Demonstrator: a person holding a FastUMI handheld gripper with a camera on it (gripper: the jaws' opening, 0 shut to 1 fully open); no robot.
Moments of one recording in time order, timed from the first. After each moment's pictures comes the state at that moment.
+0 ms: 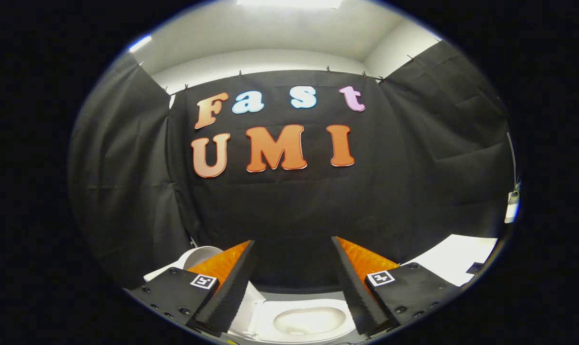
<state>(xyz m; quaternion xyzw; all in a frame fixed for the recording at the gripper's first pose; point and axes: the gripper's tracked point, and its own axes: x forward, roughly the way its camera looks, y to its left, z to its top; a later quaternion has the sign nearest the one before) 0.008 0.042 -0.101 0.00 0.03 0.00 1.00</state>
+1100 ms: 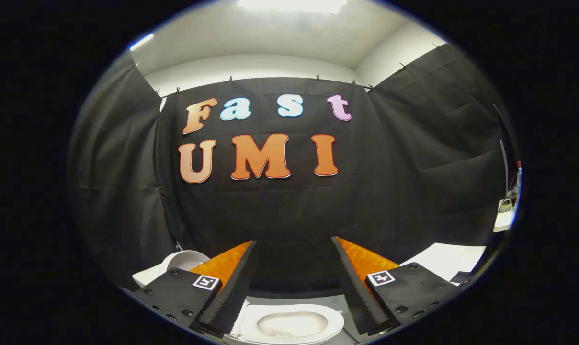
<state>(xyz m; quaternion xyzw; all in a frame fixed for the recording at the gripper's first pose) -0.004 0.012 -0.087 -0.01 0.01 -0.02 1.00</state>
